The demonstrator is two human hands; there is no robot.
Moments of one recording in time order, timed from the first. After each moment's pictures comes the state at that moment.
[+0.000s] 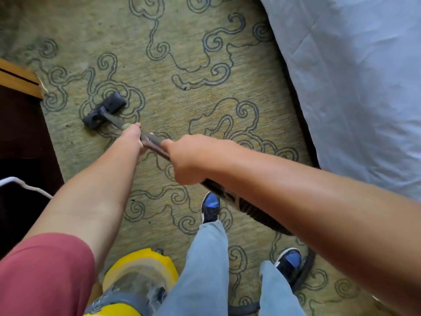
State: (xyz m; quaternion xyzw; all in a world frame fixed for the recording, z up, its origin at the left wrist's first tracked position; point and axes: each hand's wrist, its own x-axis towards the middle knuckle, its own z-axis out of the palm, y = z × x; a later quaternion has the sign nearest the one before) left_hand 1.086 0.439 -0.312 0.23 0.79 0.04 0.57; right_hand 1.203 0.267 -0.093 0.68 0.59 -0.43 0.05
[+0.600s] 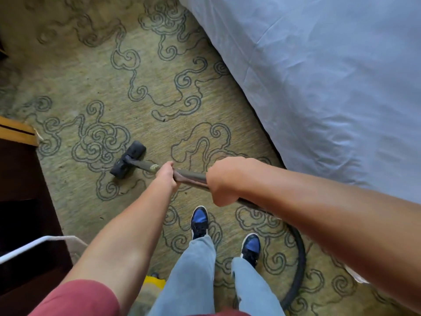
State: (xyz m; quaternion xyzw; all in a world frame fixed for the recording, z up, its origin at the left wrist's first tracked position) left_hand 1.157 0.257 -0.228 0.18 0.74 -0.01 0.64; right_hand 1.256 0.123 0.007 0.71 0.53 -0.40 0.24
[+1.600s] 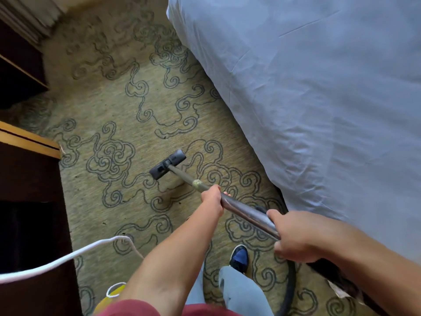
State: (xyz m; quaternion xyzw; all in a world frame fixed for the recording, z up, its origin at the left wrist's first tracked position) left_hand 1.244 -0.002 -0.149 0.22 0.71 0.00 0.66; right_hand 1.317 -0.168 0.056 0.75 0.42 -0.47 0.18
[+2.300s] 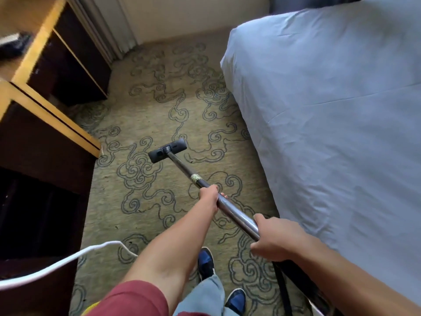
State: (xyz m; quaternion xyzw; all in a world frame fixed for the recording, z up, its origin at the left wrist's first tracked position) left_hand 1.242 0.099 -0.057 0.26 0.69 0.13 0.67; right_hand 1.312 -0.077 0.087 0.78 0.49 -0.37 0.14
